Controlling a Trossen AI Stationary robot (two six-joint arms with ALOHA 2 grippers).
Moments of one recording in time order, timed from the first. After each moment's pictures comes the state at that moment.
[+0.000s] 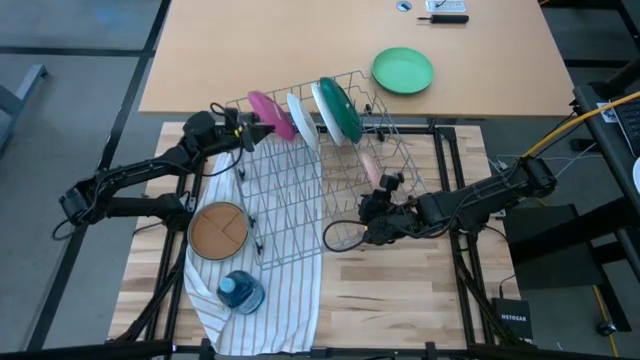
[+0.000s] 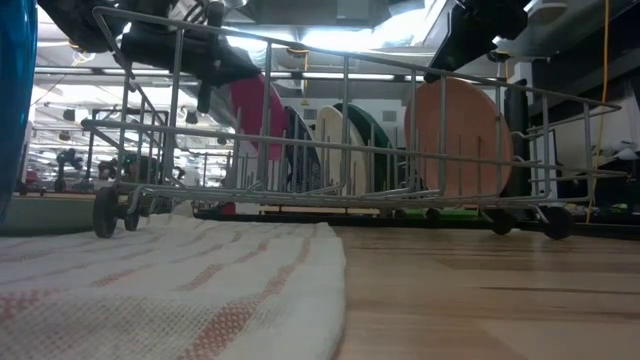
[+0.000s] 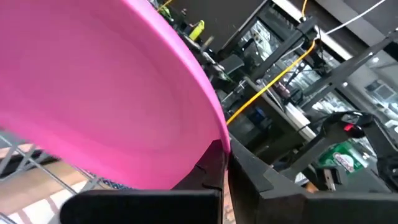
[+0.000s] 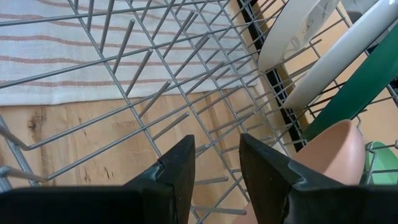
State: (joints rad) left arm 0.71 1.05 0.57 0.46 0.28 -0.71; right arm 0.33 1.41 1.13 -0.76 0.74 0.23
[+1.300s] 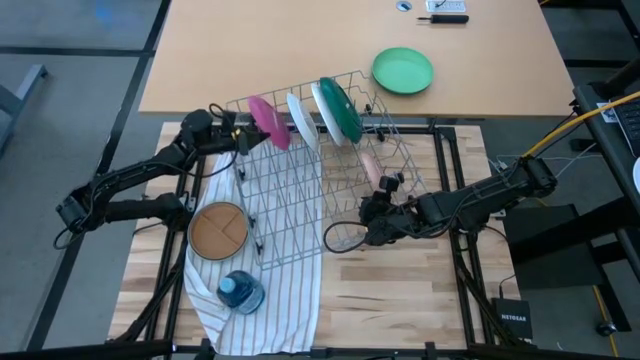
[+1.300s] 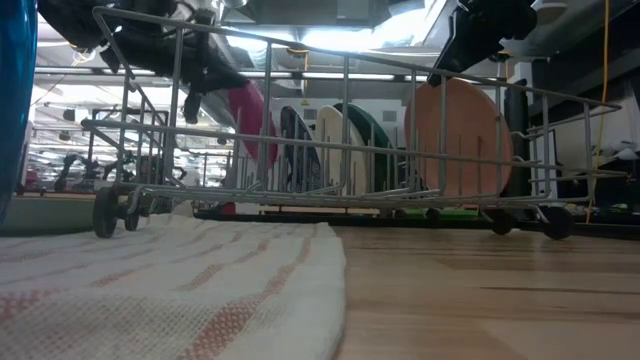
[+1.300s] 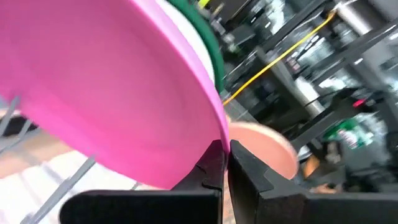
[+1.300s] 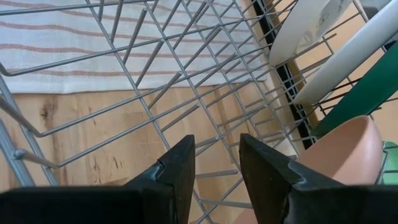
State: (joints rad) left arm 0.78 0.99 0.57 0.27 0.41 -0.69; right arm 0.33 1.41 1.13 -0.78 0.70 0.23
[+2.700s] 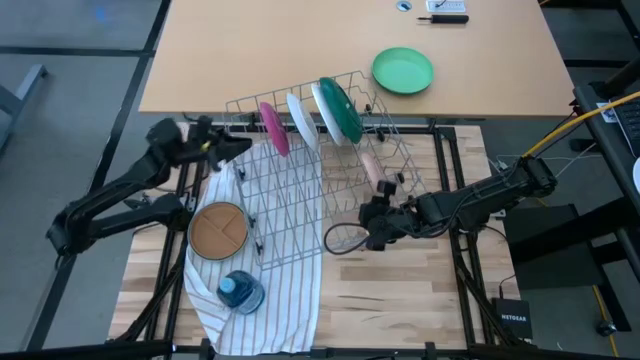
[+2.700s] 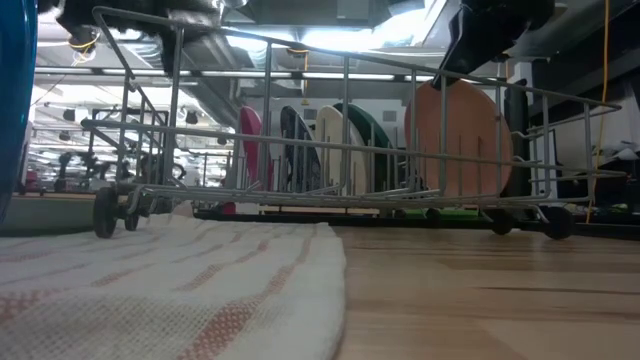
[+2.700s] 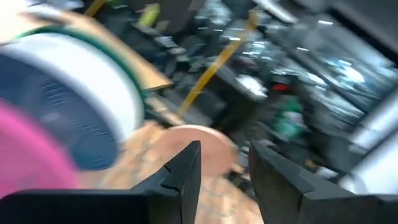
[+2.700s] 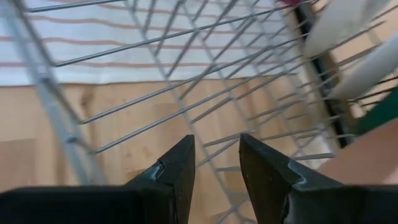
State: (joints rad) left arm 0.74 0.67 0.57 0.12 0.50 -0.61; right arm 0.33 1.41 1.13 -0.78 0.58 0.24
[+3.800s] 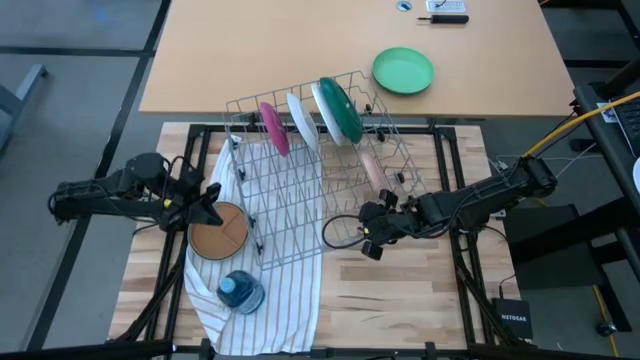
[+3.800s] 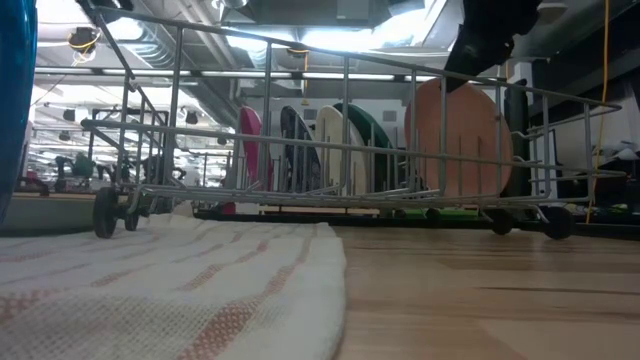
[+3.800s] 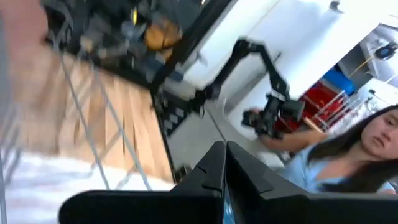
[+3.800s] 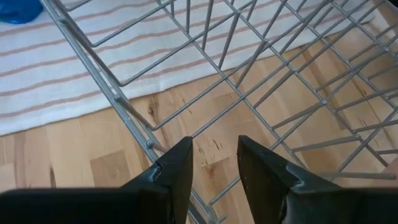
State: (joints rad) left arm 0.08 0.38 0.58 -0.25 0.57 -0.64; right arm 0.33 1.41 1.13 -0.75 0.37 0.56
